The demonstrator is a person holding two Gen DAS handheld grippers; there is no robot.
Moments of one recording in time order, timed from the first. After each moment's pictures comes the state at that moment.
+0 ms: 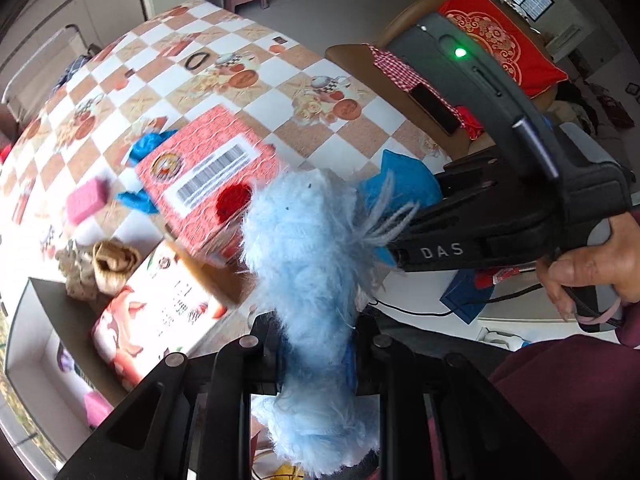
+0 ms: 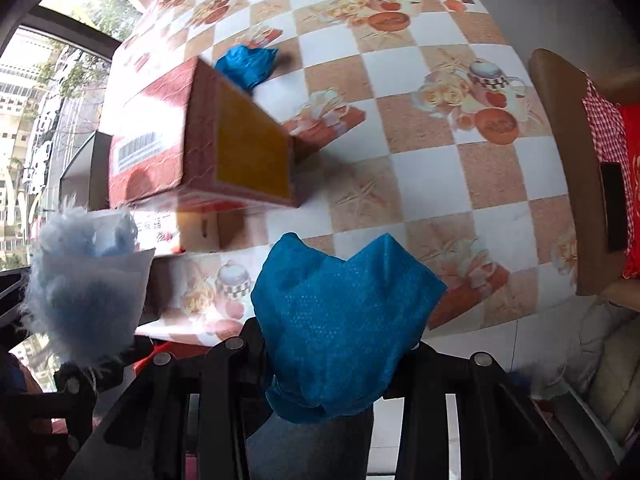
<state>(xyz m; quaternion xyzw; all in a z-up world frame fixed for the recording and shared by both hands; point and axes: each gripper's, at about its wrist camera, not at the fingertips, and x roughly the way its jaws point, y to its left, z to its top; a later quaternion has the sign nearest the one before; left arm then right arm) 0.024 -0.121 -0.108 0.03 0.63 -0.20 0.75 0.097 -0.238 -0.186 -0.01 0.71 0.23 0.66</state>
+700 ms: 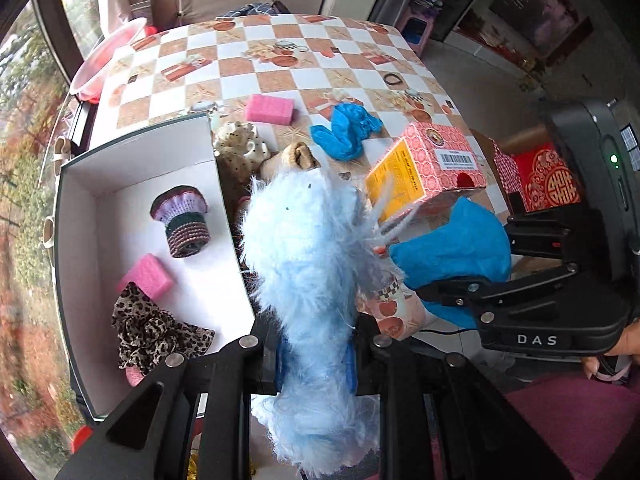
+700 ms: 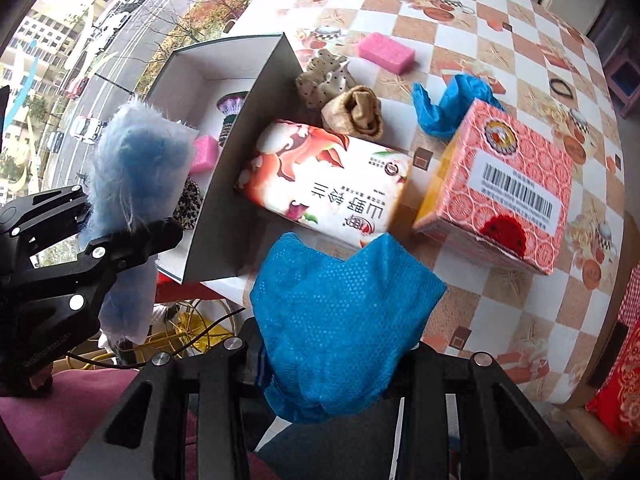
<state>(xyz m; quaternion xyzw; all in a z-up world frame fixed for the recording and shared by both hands) -0.054 0.033 -0.093 -0.14 0.59 0.01 0.79 0.024 -0.092 -0.131 -0.19 0.64 0.40 0.63</state>
